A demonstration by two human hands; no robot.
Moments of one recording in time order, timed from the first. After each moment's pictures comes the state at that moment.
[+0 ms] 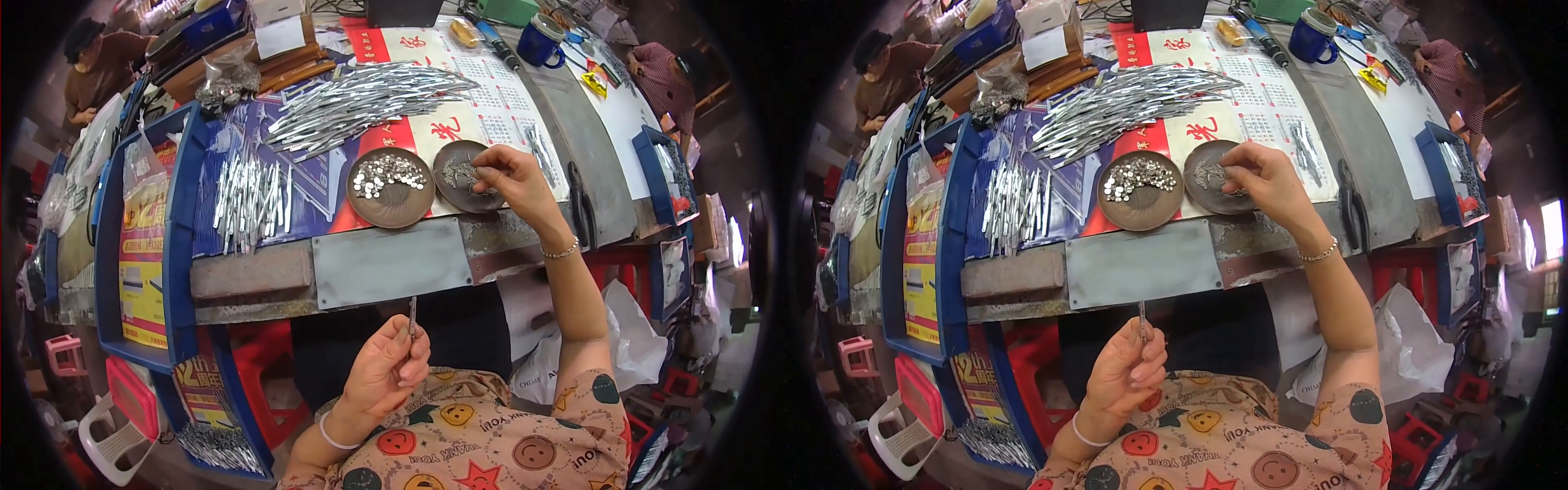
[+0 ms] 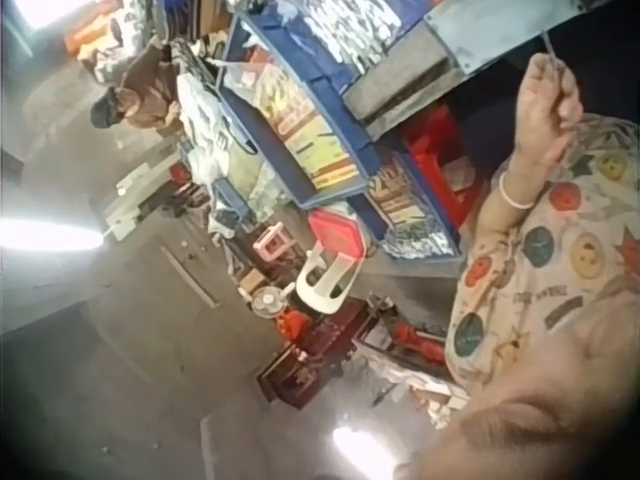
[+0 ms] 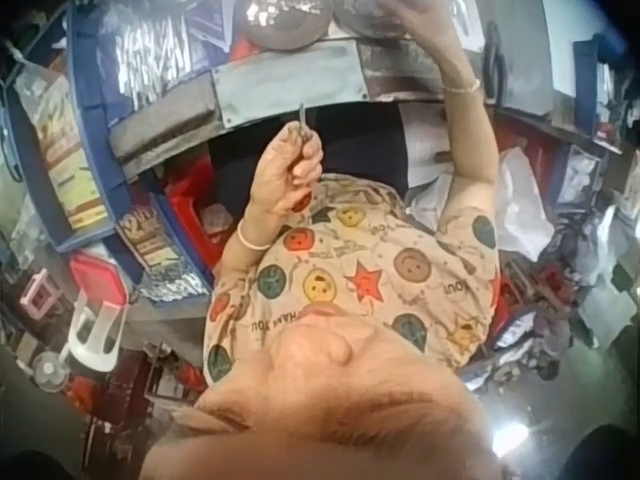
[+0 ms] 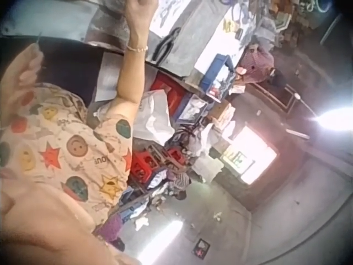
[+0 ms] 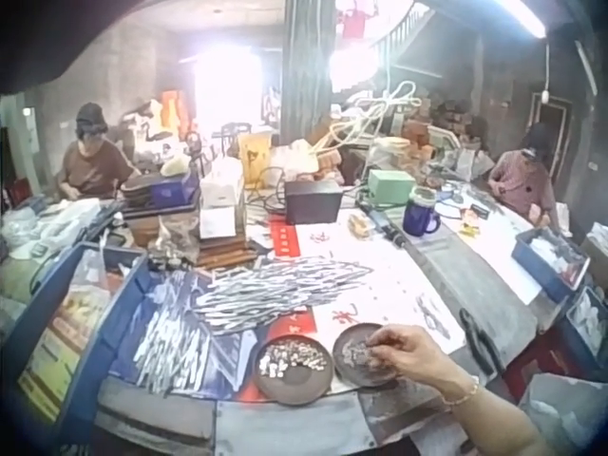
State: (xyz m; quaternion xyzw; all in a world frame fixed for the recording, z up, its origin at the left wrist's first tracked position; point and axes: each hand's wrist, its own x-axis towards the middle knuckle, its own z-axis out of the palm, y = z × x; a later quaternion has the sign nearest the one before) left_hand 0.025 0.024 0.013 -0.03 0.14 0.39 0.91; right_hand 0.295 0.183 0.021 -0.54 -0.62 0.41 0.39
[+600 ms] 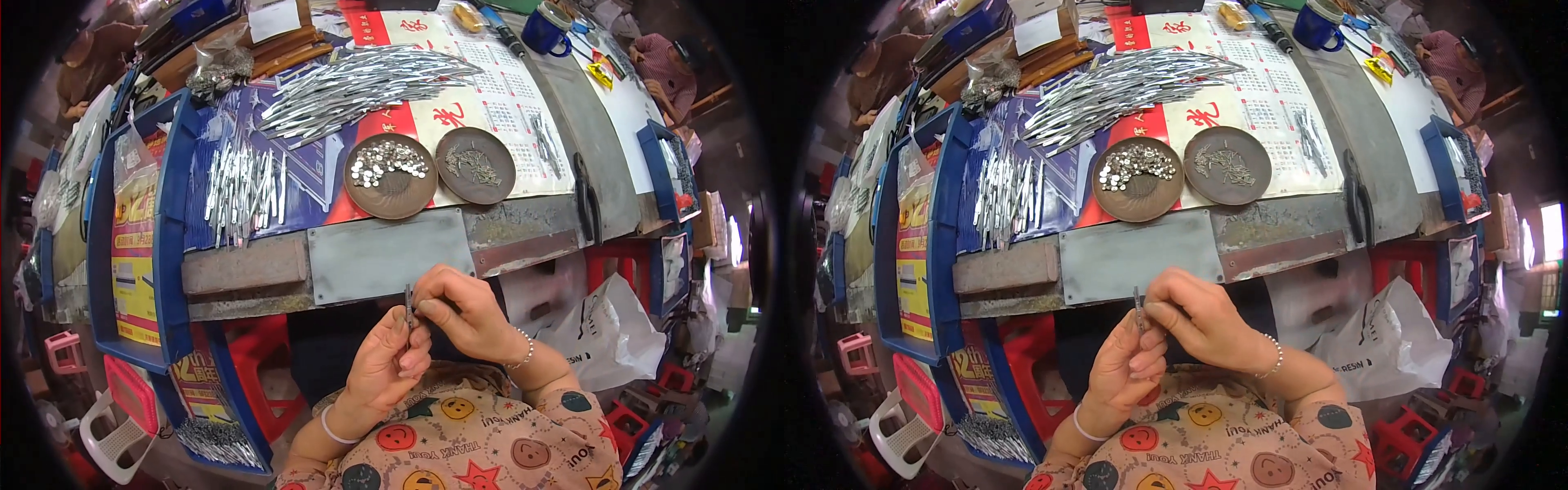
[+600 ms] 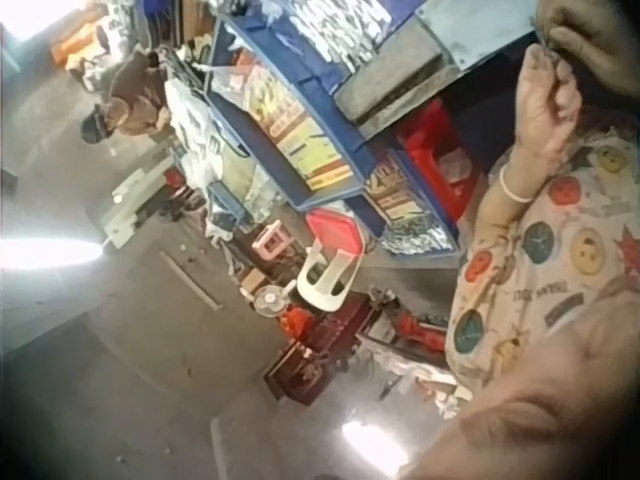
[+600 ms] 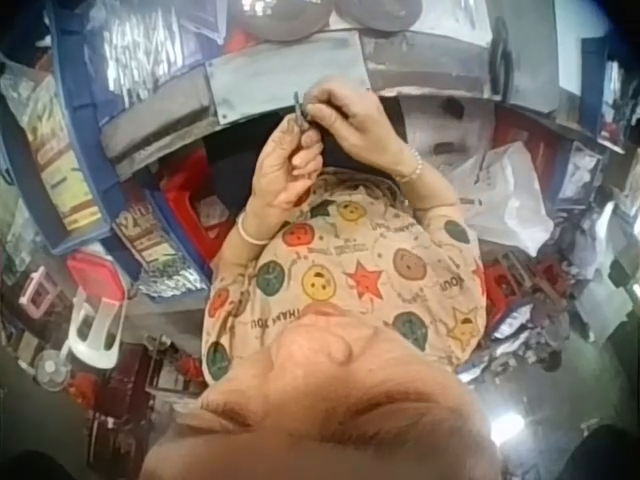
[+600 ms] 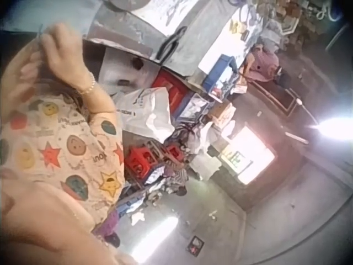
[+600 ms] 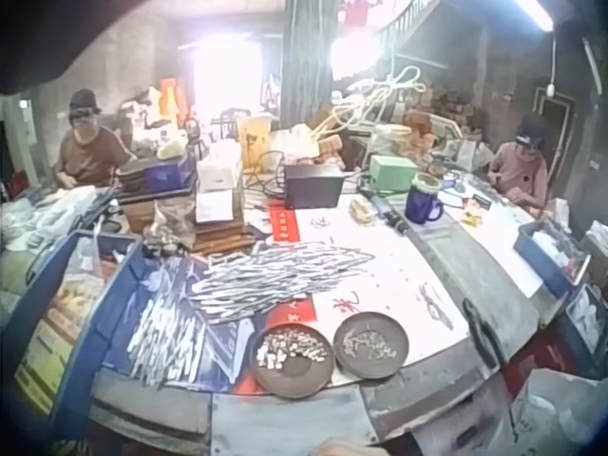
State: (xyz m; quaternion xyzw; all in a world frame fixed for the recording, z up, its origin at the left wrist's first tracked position) left_hand 0.030 0.025 0.006 -0.08 0.15 0.40 0.90; right_hand 0.191 0.061 0.026 -0.44 -0.65 0.47 0.41
